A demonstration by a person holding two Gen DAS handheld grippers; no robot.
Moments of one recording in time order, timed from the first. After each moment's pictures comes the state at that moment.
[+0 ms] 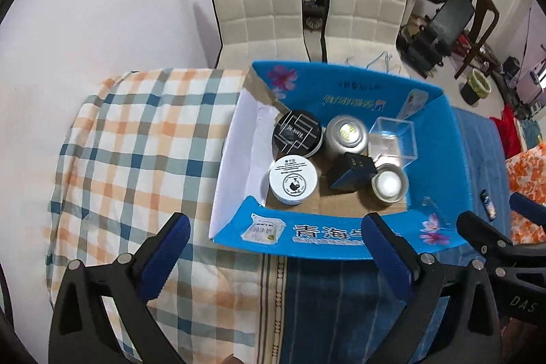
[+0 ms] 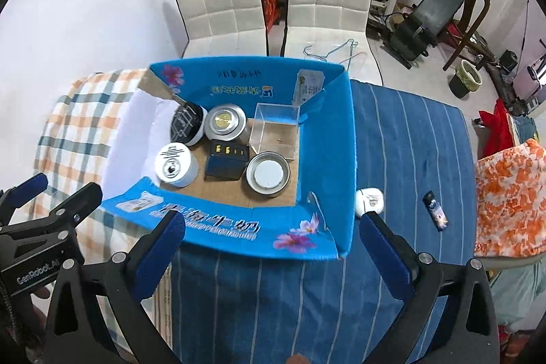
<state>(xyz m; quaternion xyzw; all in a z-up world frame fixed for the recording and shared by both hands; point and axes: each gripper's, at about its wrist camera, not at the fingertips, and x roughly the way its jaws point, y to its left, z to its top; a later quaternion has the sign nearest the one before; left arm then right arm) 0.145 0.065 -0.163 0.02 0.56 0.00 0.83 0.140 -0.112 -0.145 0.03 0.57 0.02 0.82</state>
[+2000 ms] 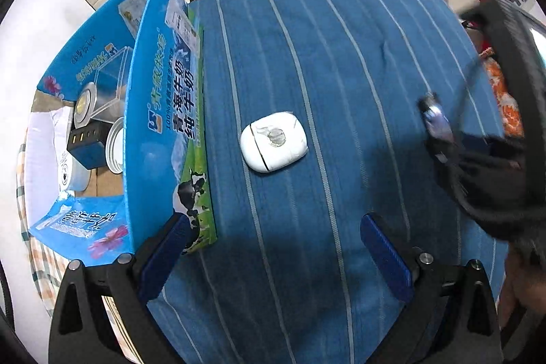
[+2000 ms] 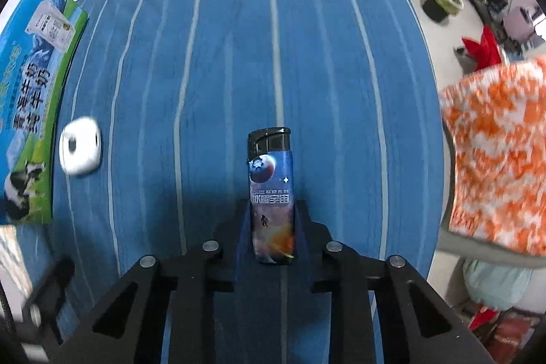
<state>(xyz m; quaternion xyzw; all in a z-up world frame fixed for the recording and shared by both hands) 0.127 -0.287 -0.301 0.15 0.64 -0.05 0.75 0.143 -0.431 -0.376 0.07 0.69 -0.04 0.72</state>
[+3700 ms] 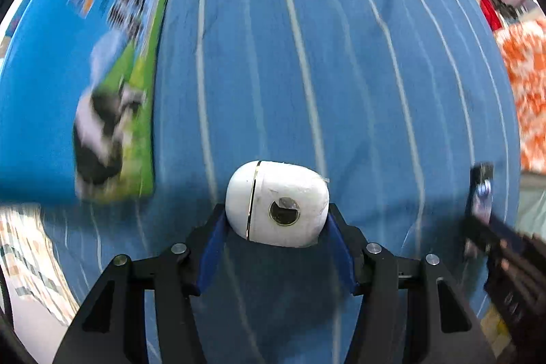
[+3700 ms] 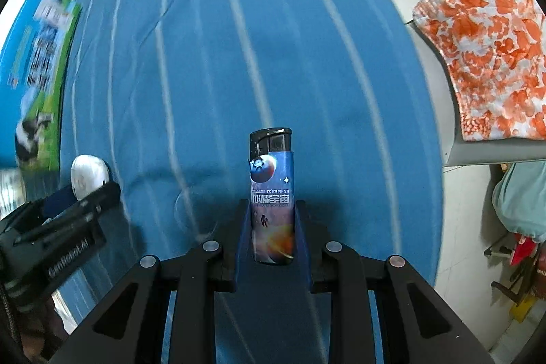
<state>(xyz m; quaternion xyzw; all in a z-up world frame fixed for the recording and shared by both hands) 0.084 -0.264 -0.367 0.10 0.69 -0.07 0.71 0.041 -0.418 -0.371 0.15 0.70 -0.08 0.70</state>
